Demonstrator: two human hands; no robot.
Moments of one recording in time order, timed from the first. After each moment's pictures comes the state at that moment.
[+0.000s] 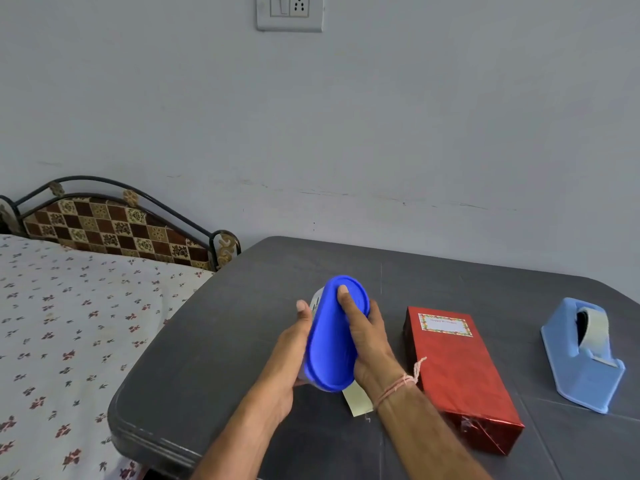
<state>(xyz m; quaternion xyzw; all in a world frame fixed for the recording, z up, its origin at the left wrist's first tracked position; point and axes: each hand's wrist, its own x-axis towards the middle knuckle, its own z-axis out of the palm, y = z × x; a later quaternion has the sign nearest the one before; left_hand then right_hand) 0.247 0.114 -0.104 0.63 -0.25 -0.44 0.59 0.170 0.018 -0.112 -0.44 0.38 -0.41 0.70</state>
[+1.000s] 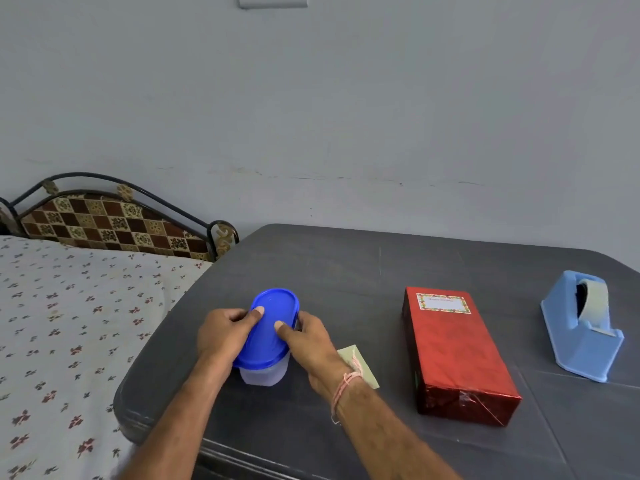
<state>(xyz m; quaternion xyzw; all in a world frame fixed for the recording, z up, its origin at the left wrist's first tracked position) 0.338 0.129 -0.139 0.82 -0.25 -0.14 0.48 0.215 0.059 -0.142 -0.62 0.38 -0.22 0.65</state>
